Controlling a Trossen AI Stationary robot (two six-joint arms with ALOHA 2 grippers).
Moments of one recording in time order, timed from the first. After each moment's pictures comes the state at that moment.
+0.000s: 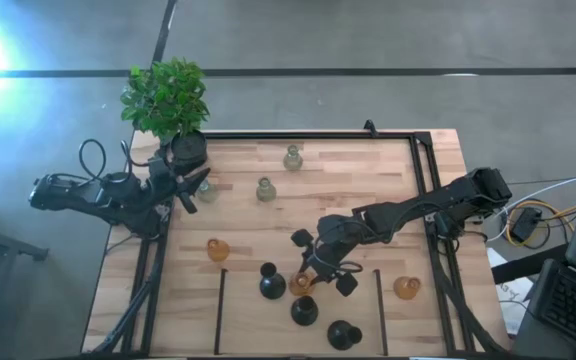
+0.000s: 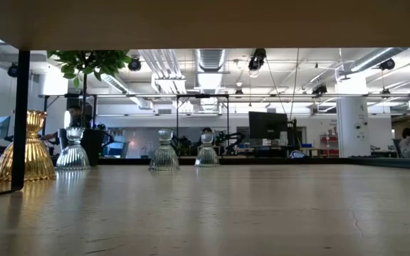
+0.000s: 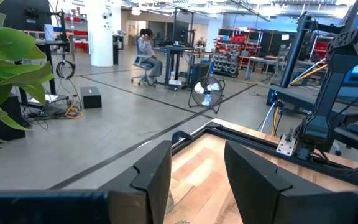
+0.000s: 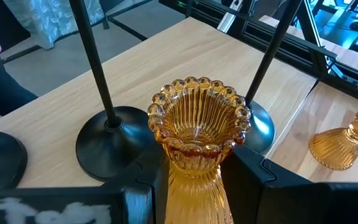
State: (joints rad) left arm -0.18 0.47 0.55 -0.11 -0.78 -0.10; right arm 0.25 1.64 1.22 -0.14 -0.40 -0.26
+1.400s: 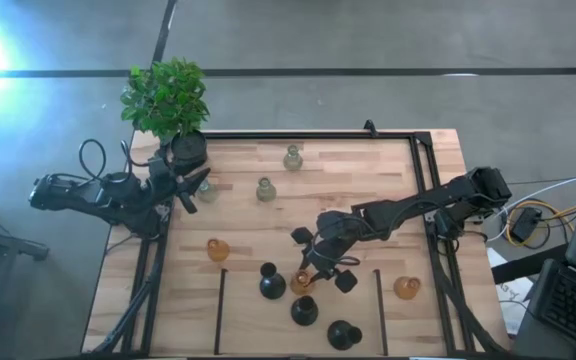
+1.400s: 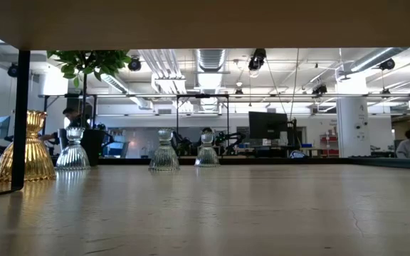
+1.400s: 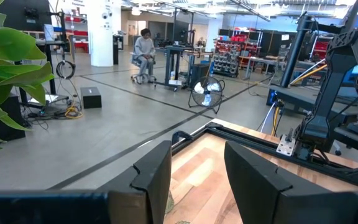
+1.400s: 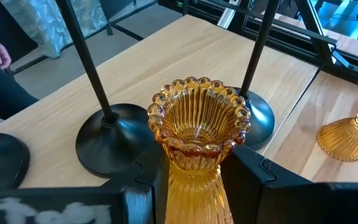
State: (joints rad) left arm -0.18 0.47 0.55 -0.11 -0.78 -0.10; right arm 0.23 1.64 1.20 -0.12 -0.44 -0.22
